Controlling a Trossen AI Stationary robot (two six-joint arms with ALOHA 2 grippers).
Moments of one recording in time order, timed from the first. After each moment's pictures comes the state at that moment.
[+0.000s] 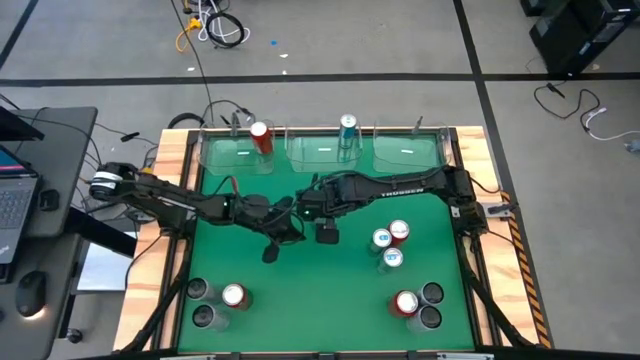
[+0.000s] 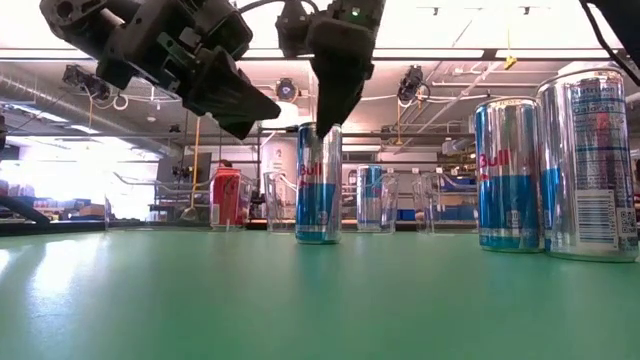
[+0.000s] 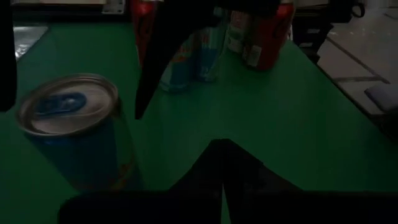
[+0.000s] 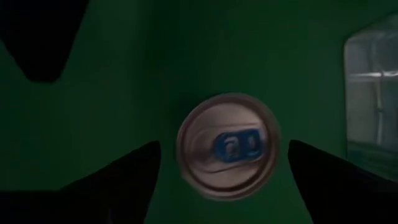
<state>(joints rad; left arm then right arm) -0.08 1.36 0.57 0.40 0.15 -0.03 0.03 2.08 1.92 -1.11 0.17 0.09</state>
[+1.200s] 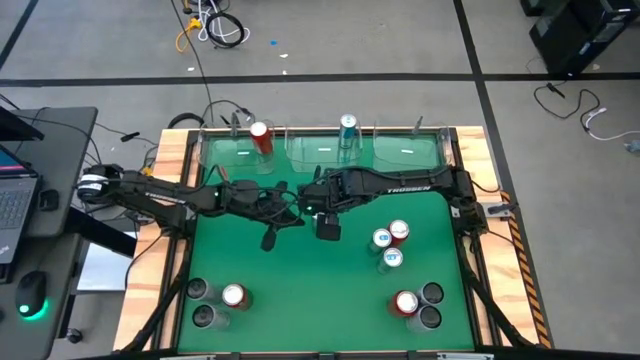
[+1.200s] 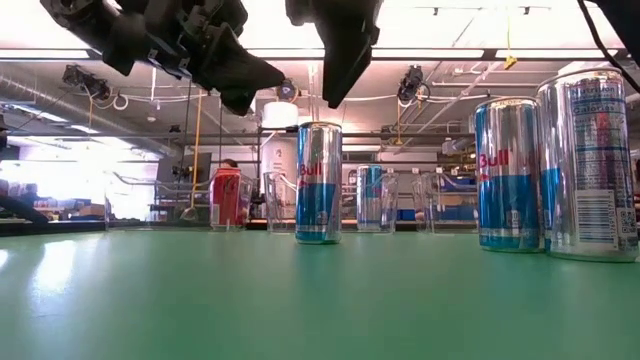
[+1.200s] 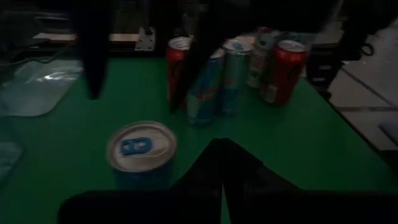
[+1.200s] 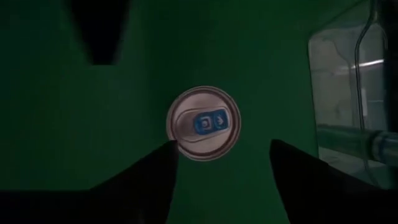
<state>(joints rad) 0.02 1.24 0.58 0.37 0.16 -0.03 0.06 2.07 2.08 -1.29 0.21 0.15</state>
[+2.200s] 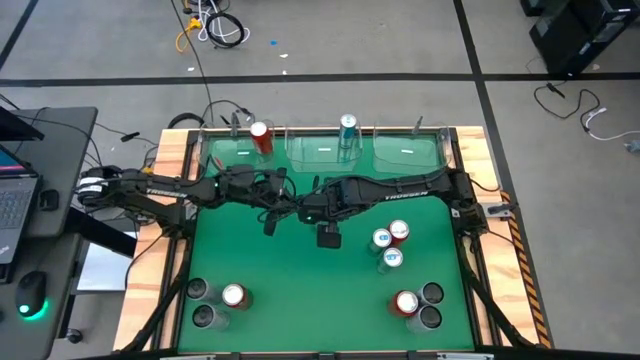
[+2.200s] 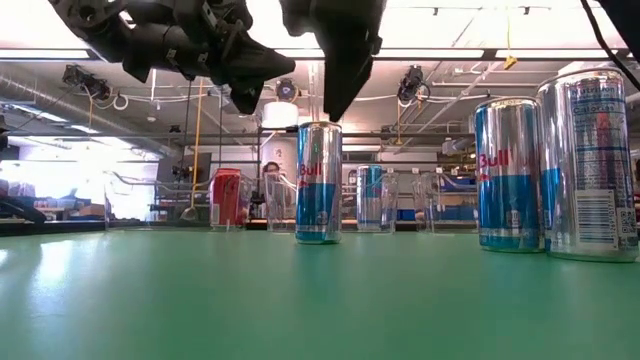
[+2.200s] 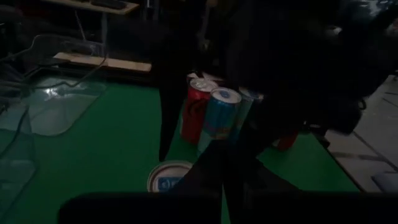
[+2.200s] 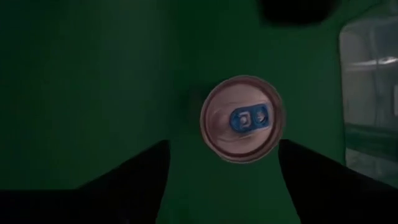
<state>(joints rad) 0.14 1.24 0.58 0.50 0.29 -0.14 0.08 2.08 2.00 -1.23 0.19 0.17</state>
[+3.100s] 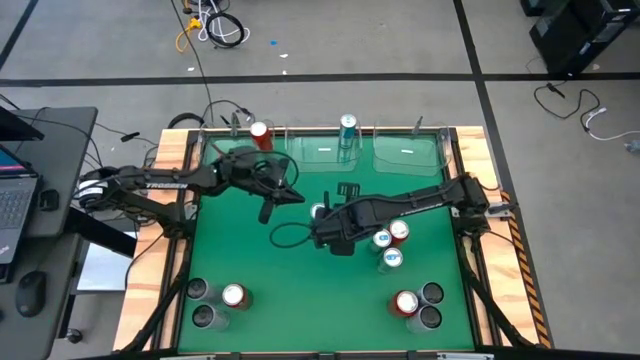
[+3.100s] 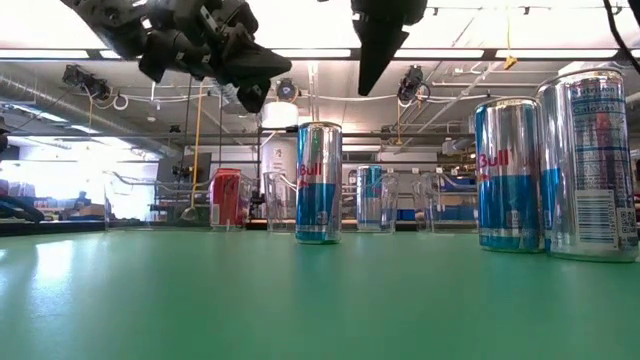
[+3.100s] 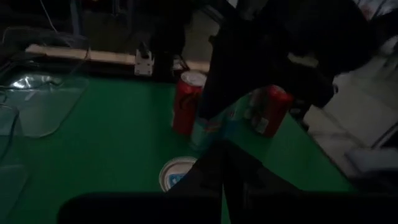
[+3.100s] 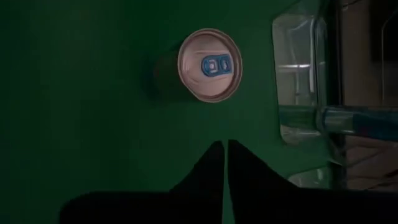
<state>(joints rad) 0.29 1.24 0.68 0.32 0.54 -0.06 0.22 2.00 1.94 -1.34 0.48 0.27</state>
